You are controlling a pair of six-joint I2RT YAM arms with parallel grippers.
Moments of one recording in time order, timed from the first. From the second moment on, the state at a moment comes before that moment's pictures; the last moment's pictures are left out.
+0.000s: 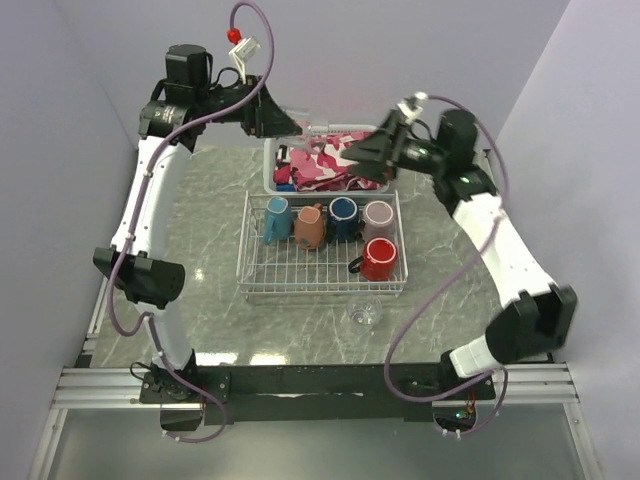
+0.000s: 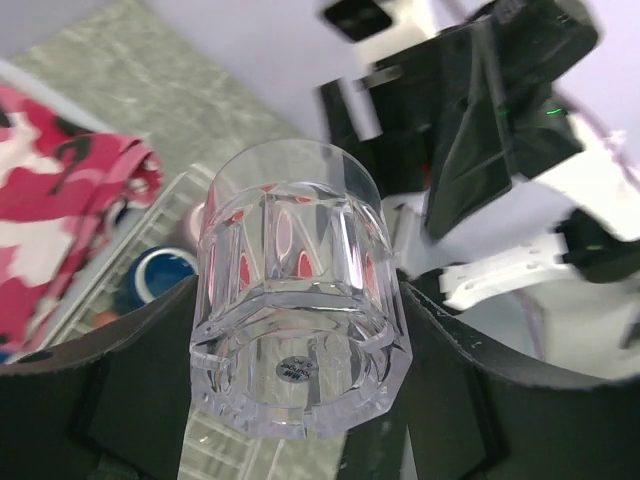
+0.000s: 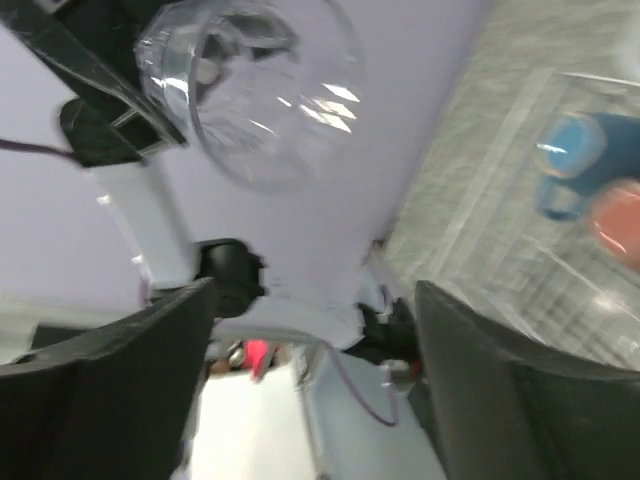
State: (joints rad) left arm -0.25 1.90 2.33 -0.72 1.07 -0.34; right arm 0.26 1.50 1.48 -0.06 -0.96 1.09
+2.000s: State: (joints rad) left arm -0.68 1.83 1.98 -0.95 0.40 0.46; right arm 0.04 0.85 1.15 -0.64 -0.75 0.74
